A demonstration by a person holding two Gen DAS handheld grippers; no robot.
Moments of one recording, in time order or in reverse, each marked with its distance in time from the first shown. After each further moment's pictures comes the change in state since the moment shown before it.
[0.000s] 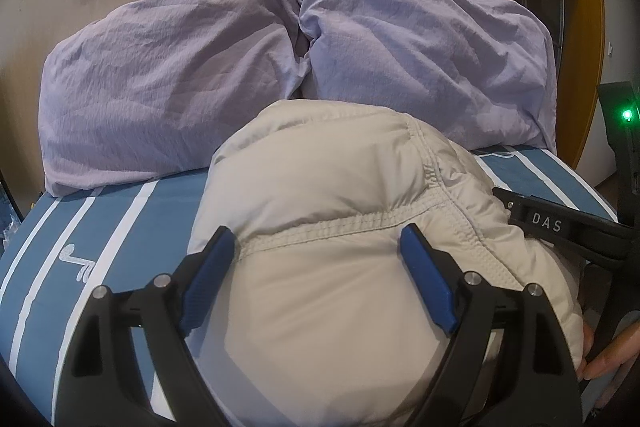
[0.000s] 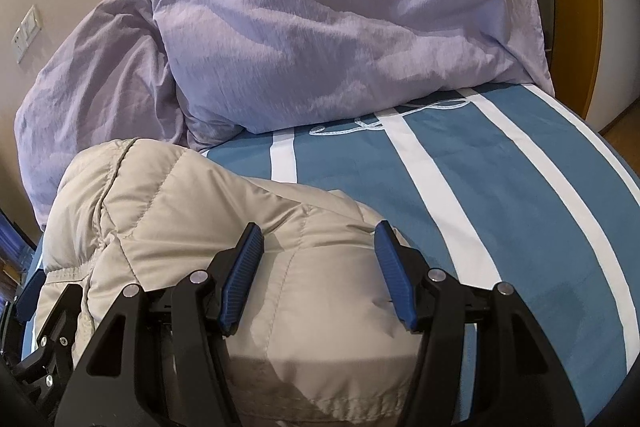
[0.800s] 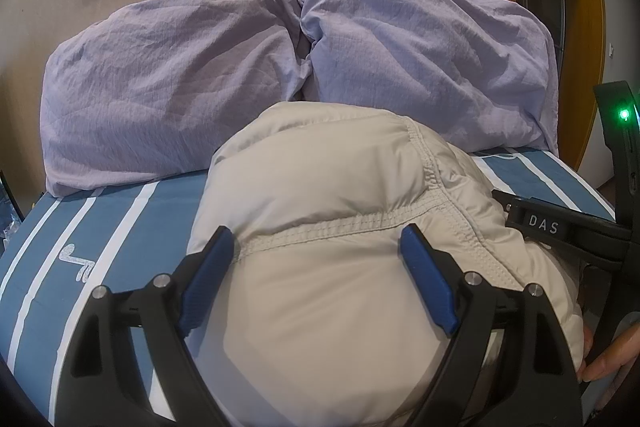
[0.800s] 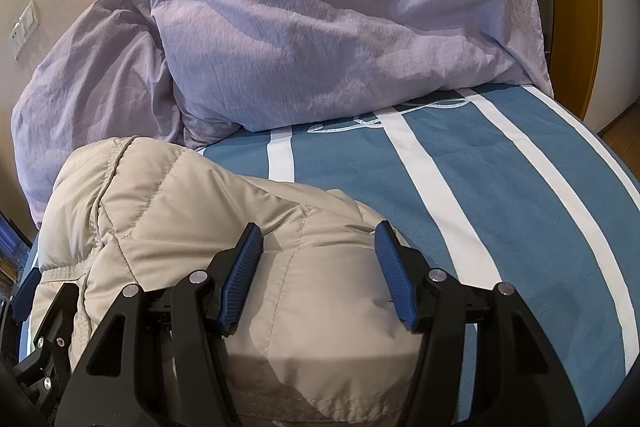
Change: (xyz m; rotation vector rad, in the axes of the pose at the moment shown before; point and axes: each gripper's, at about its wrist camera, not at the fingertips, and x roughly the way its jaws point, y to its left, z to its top) left arm 0.000 0.000 -0.001 -0.002 -0.011 0.007; right arm 0.002 0.001 0.000 -0.009 -0.004 -0.006
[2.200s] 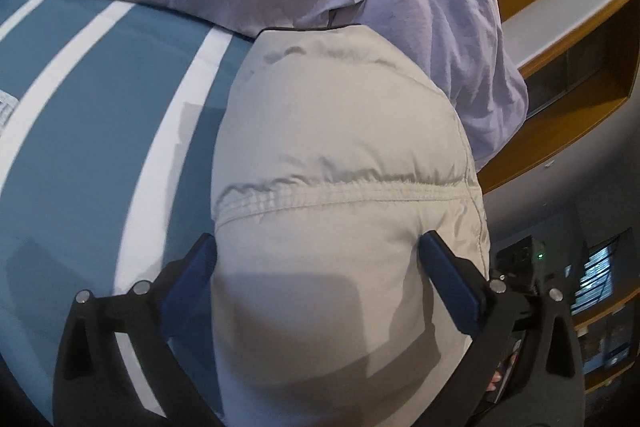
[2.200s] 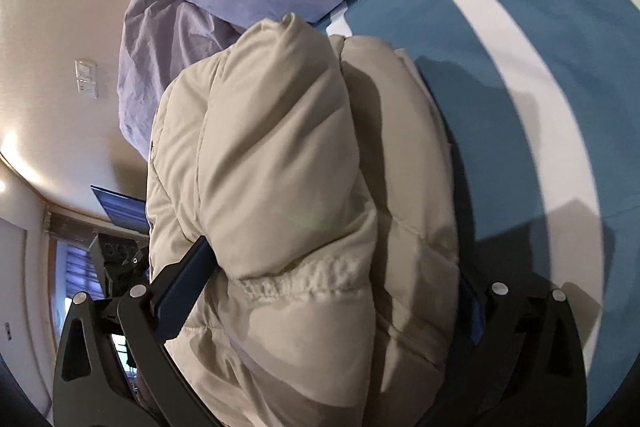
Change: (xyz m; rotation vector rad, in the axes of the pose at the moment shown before) left arm 0.041 0.116 -0.017 -0.549 0.368 -0.498; right arm 0.022 -0.062 -0.031 0.296 0.481 0.599
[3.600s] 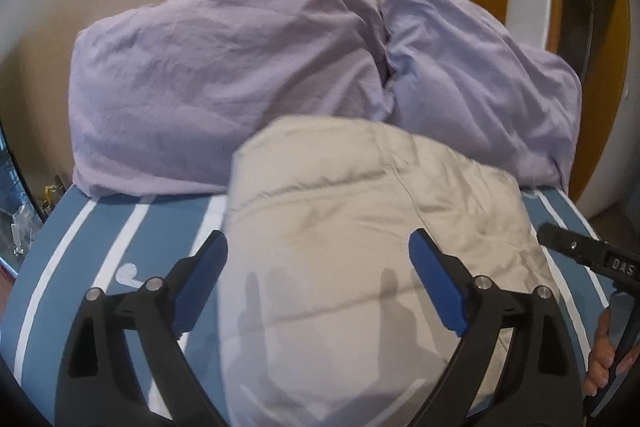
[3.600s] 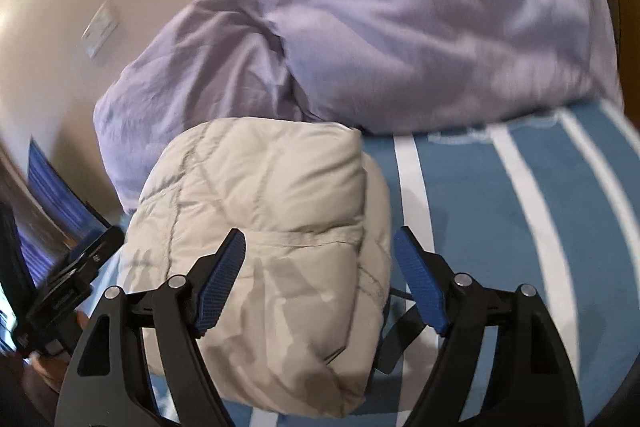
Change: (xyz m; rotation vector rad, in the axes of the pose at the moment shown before) left arm -0.065 -0.054 0.024 0.439 -0.337 0.486; right arm 0.024 0.150 -0.023 -0.415 -0.372 -0.356
